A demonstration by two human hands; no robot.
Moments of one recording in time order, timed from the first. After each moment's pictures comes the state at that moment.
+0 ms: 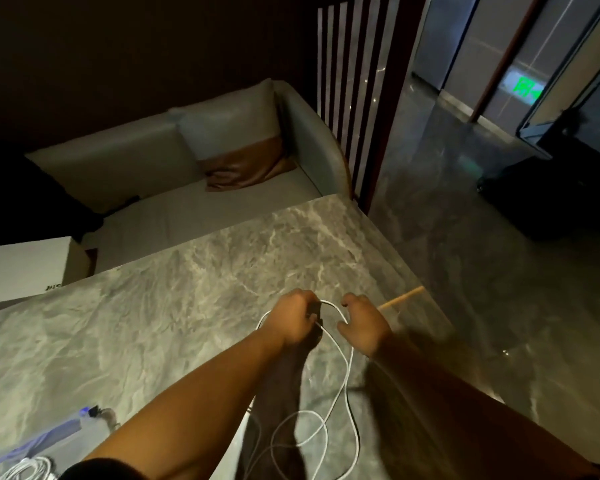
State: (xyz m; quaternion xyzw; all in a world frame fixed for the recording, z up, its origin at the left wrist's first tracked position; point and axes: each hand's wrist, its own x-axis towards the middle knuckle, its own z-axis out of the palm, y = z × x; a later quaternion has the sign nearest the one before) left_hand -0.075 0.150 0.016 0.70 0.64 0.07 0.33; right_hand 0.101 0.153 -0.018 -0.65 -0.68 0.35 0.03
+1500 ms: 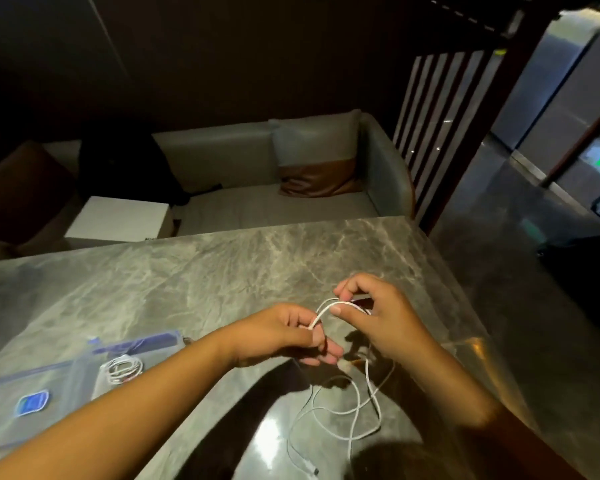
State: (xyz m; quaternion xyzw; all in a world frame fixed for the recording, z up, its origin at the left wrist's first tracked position) left_hand -0.187 -0.004 0.158 0.46 0.43 0.25 0.73; right_hand 0.019 0.063 0.158 -0.39 -0.75 0.45 0.30
